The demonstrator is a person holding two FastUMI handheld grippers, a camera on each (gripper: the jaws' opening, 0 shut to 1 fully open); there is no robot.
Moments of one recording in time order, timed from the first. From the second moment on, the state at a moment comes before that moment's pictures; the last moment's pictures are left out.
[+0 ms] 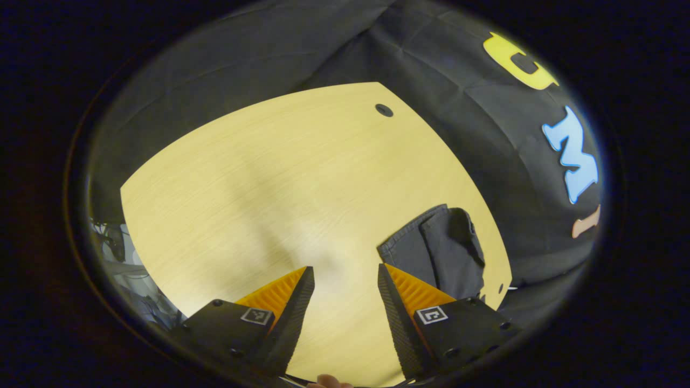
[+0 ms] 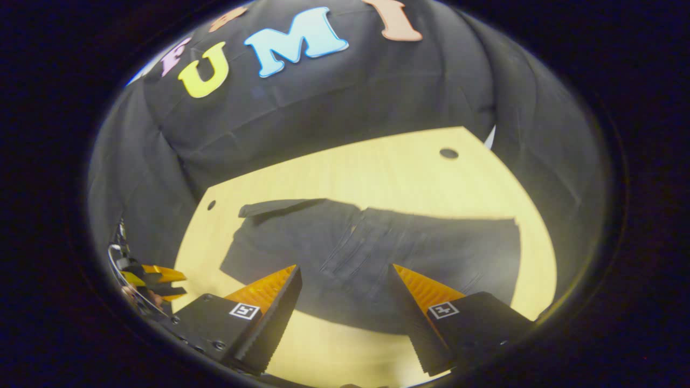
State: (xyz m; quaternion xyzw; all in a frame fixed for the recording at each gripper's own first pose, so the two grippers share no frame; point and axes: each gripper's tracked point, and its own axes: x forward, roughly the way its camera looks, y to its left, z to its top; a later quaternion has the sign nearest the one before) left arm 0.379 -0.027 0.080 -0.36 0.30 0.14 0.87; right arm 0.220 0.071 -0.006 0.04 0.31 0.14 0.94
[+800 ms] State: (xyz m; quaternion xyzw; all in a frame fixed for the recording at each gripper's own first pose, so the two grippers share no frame) left arm 0.507 -0.106 0.033 -0.32 0.30 0.13 0.89; right arm 0.136 -0.059 -0.057 0.17 0.37 -0.01 0.91
